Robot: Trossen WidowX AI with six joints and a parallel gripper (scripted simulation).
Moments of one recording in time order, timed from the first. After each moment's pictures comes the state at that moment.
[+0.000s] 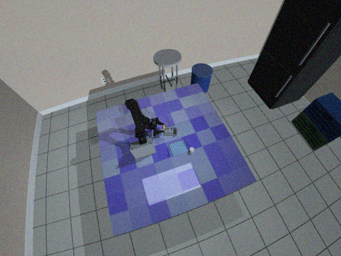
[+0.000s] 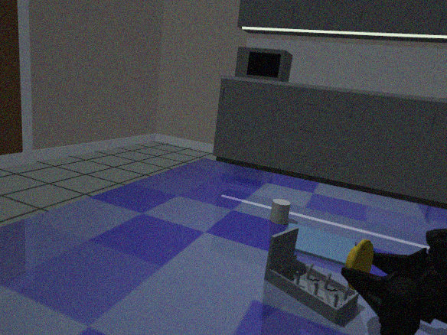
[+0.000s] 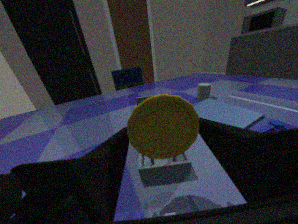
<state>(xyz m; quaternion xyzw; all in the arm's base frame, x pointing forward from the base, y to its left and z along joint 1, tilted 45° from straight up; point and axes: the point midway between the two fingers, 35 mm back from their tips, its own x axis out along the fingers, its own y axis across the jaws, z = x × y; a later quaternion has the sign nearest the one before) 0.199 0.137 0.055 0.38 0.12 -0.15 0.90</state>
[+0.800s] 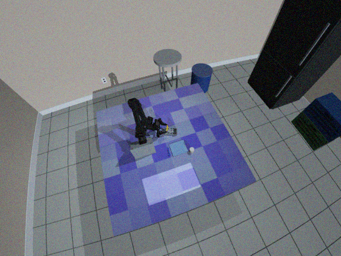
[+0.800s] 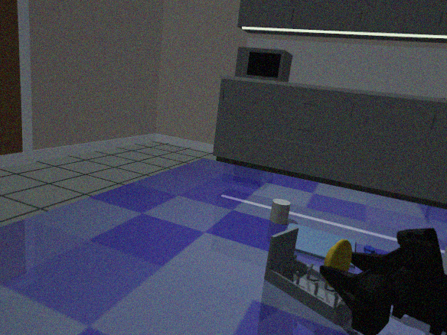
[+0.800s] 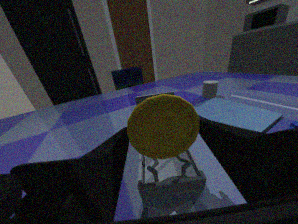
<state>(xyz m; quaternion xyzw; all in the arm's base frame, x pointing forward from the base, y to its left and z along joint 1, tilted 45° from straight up) 0.226 0.140 0.040 0.39 0.12 -0.15 0.90</state>
